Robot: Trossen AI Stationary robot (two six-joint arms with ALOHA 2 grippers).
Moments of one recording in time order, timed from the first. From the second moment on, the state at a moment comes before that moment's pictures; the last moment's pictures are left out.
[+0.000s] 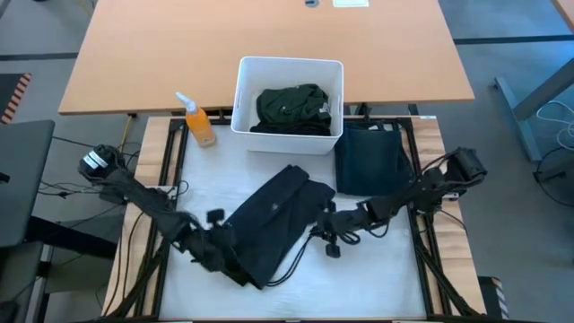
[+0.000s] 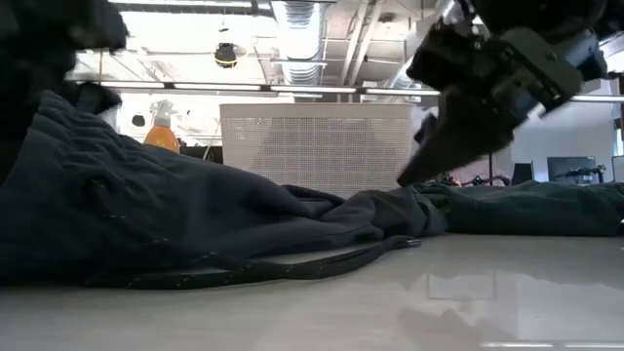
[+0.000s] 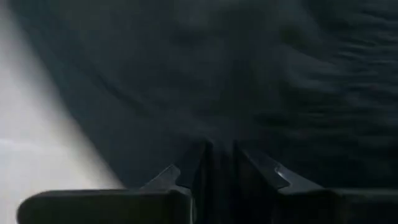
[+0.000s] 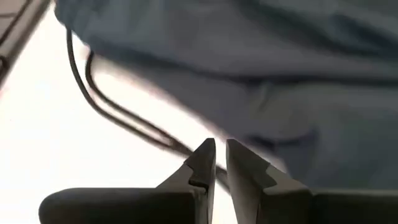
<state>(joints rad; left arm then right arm) -0.65 1.38 0.72 -0.43 -0.38 -0.65 0.32 1.58 0.66 0.26 0.16 0.30</state>
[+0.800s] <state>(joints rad) -0.71 1.37 0.77 0.10 -0.33 -0.56 0.06 1.62 0.90 0.21 0.04 0.00</state>
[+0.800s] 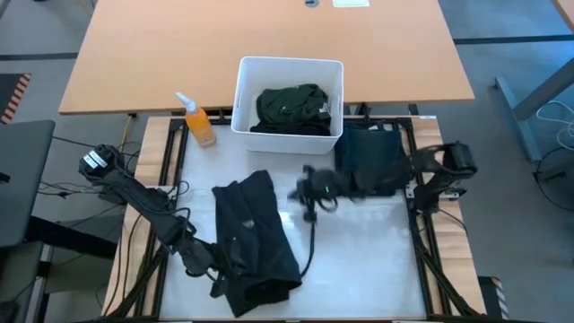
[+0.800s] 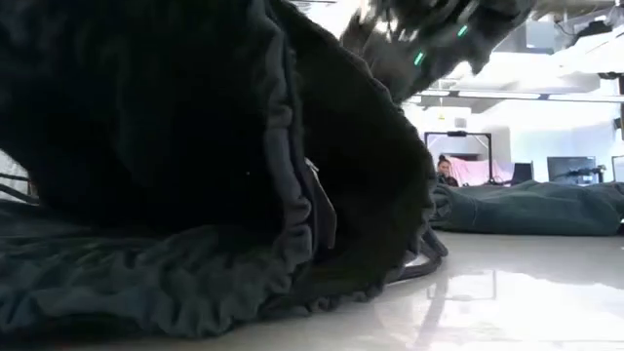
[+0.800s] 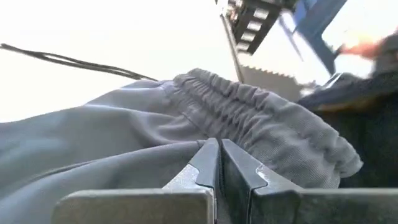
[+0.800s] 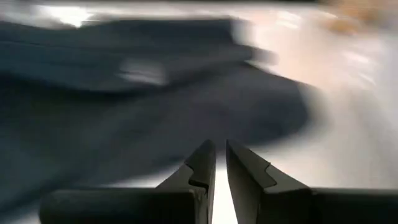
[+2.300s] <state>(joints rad) -0.48 1.38 0.95 -0.40 -0.07 -0.39 0.40 2.00 1.28 0.37 0.05 0.09</state>
